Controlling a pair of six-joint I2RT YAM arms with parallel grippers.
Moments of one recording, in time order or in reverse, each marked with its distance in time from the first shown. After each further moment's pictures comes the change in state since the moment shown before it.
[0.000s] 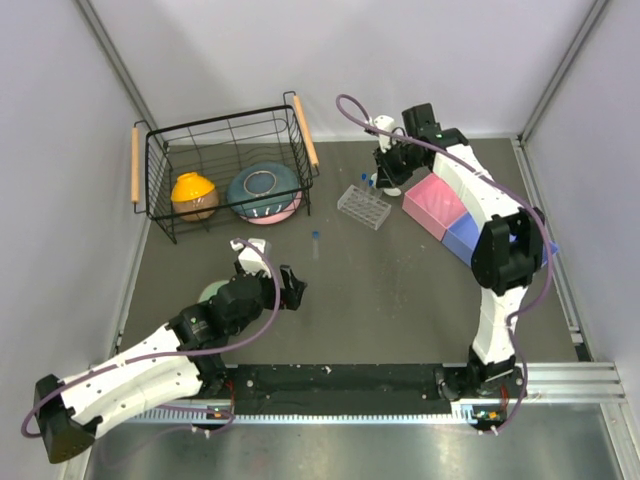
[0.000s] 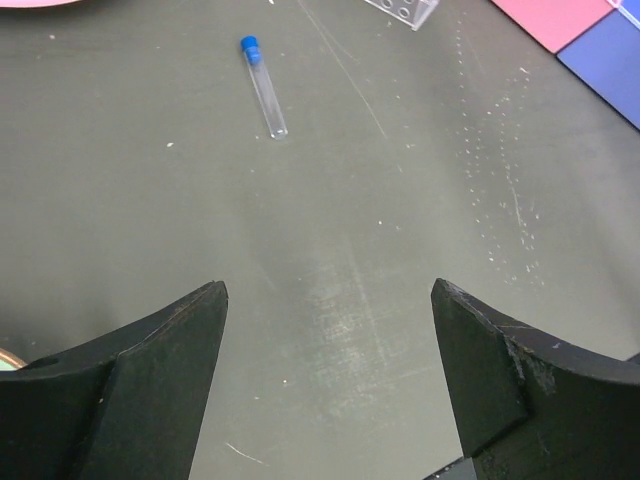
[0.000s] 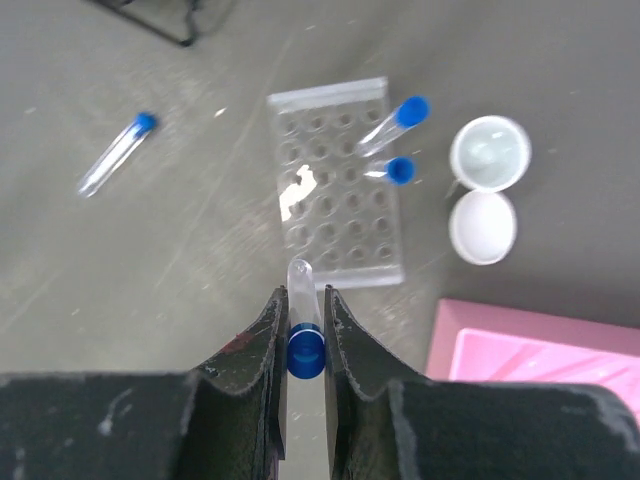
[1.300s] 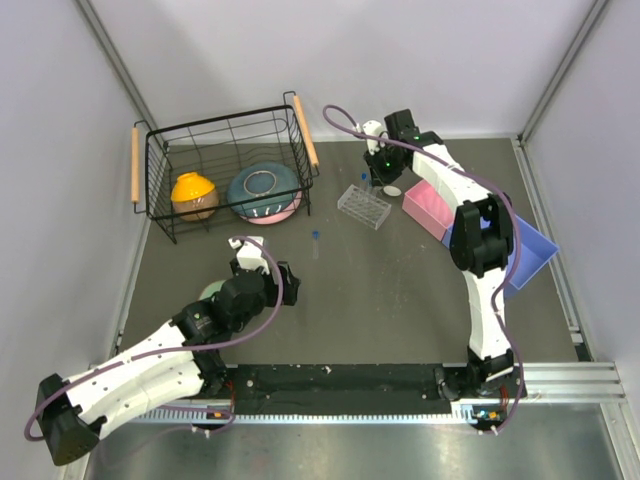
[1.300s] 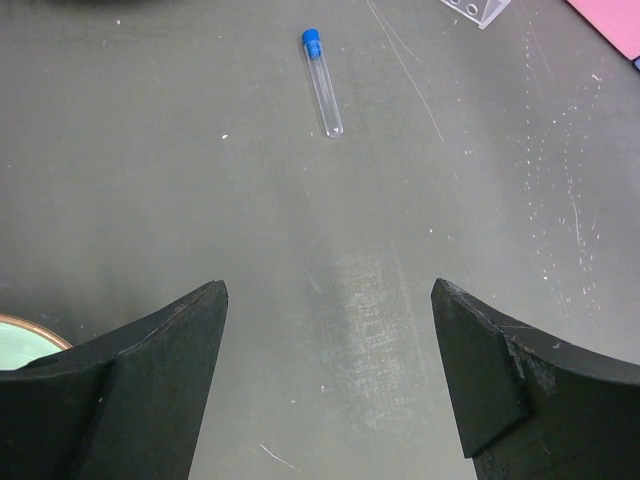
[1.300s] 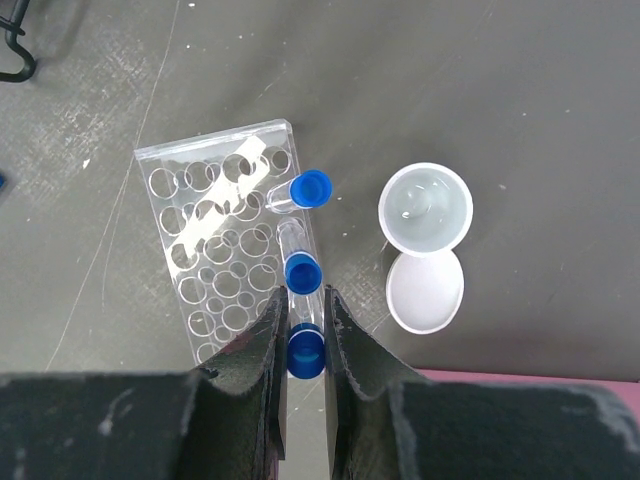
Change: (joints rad) left arm 0.056 0.045 -0.001 -0.027 -0.046 0.001; right arm 0.021 0.268 0.183 0.080 0.170 0.007
